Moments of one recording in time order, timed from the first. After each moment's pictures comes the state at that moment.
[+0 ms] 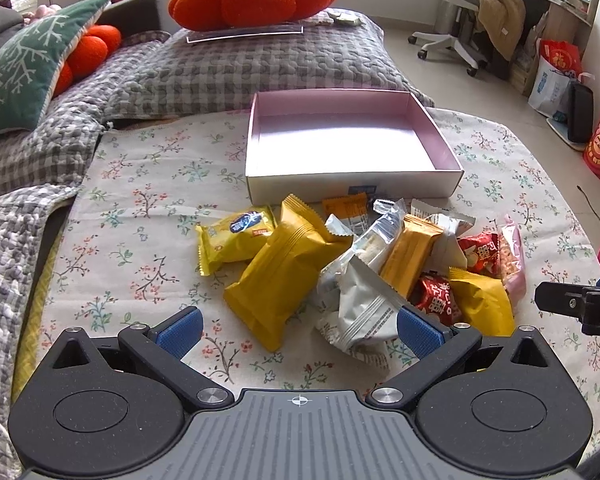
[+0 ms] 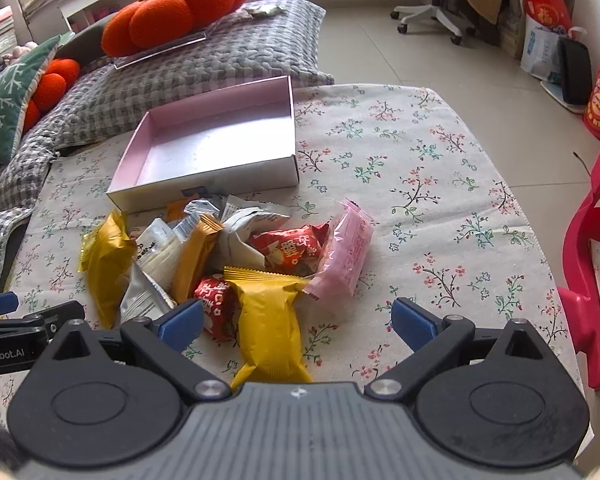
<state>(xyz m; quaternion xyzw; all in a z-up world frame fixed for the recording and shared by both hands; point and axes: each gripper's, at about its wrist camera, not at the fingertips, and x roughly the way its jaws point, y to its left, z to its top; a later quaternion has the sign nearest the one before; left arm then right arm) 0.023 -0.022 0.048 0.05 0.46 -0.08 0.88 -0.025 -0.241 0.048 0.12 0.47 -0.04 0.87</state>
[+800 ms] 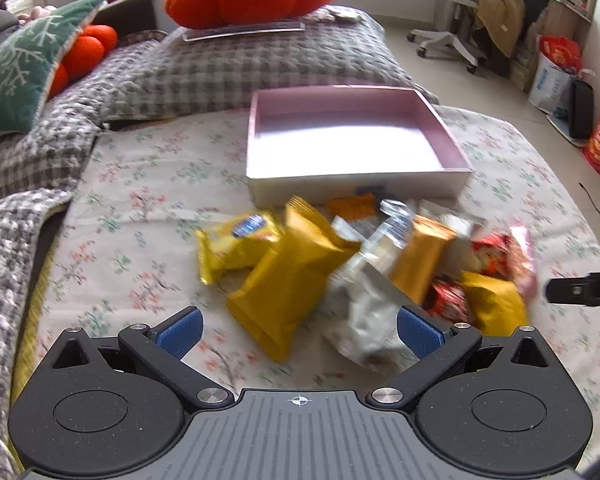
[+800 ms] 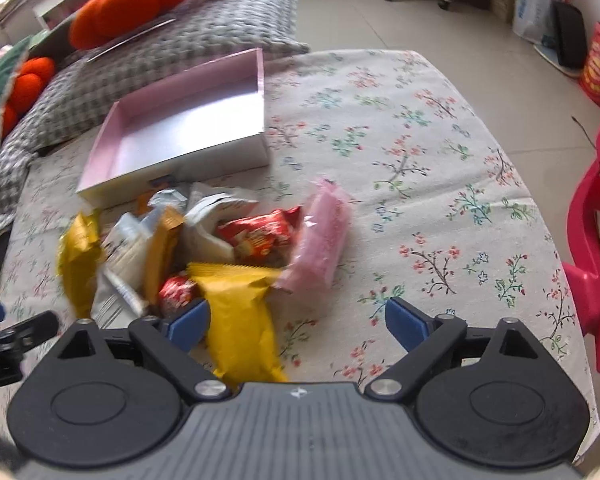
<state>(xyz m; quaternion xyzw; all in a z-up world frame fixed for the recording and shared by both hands) 0.040 -0.011 0.040 0.05 0.46 -0.08 0.88 -0.005 -0.271 0.023 0.15 0.51 -0.05 0.84</state>
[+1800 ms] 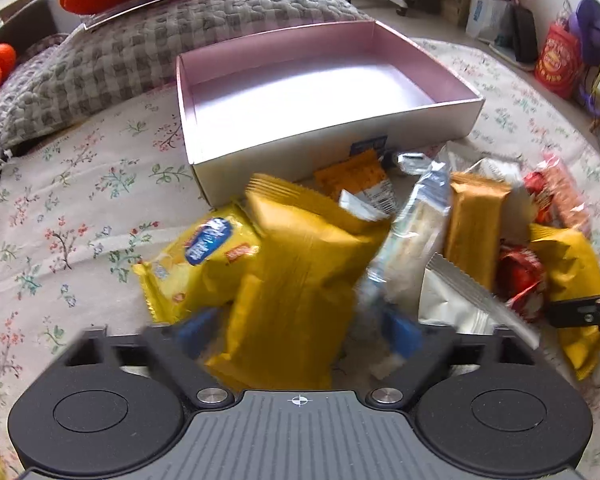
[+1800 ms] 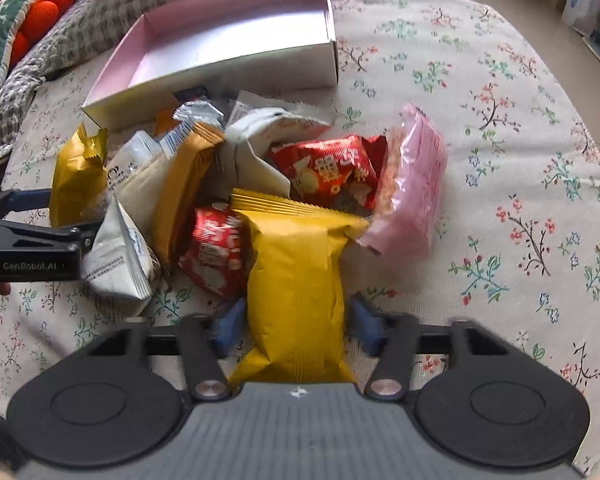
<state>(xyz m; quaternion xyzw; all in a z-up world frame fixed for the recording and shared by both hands) 0.104 -0.011 -0.033 0.13 0.49 -0.20 0.84 0.013 -0.228 -0.026 0.12 0.57 0.01 0.81</state>
